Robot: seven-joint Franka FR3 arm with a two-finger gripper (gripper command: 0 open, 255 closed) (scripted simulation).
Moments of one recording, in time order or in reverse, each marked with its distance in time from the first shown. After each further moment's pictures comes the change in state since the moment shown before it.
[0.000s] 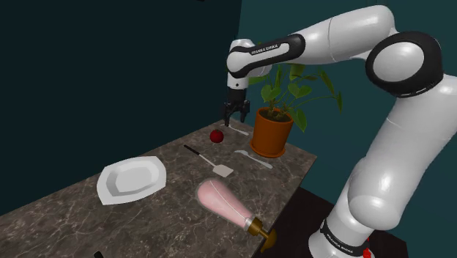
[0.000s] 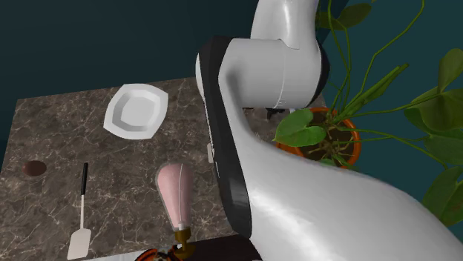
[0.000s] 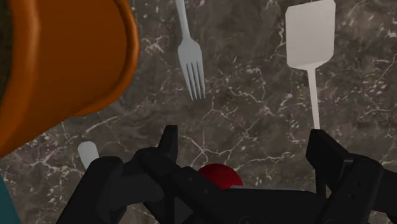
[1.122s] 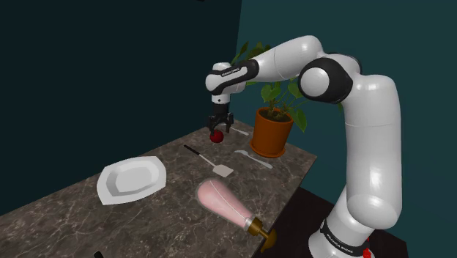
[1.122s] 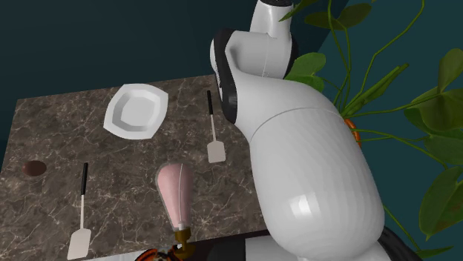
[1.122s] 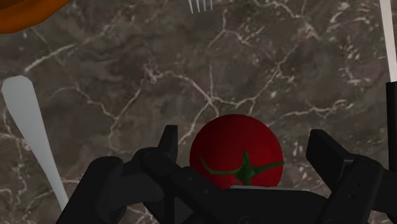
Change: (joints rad) arm -0.037 0.429 -0.004 0.326 0.073 0.035 -0.044
